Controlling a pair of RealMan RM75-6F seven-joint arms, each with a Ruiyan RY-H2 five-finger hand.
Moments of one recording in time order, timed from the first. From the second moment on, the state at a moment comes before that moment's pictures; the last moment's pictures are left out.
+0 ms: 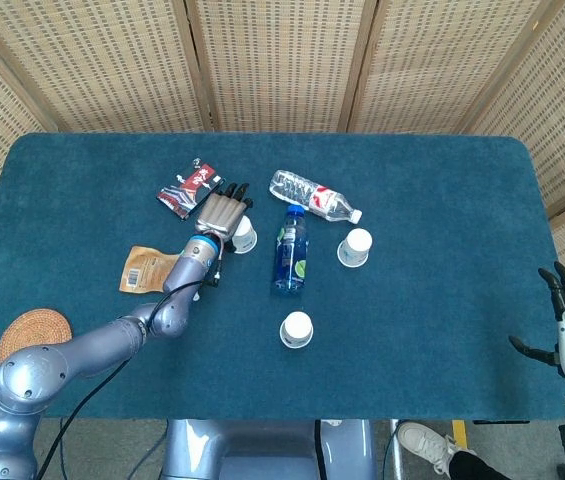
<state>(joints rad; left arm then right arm) -1.25 -1.81 -0.28 -0.84 0.54 0.58 0.70 0.10 -1.17 0.16 -1.53 -1.36 1.44 0.18</state>
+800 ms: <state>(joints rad) -1.21 -1.70 -0.25 -1.03 0.58 0.65 0.65 0.09 -1.17 0.16 -1.54 -1.37 1.45 0.17</state>
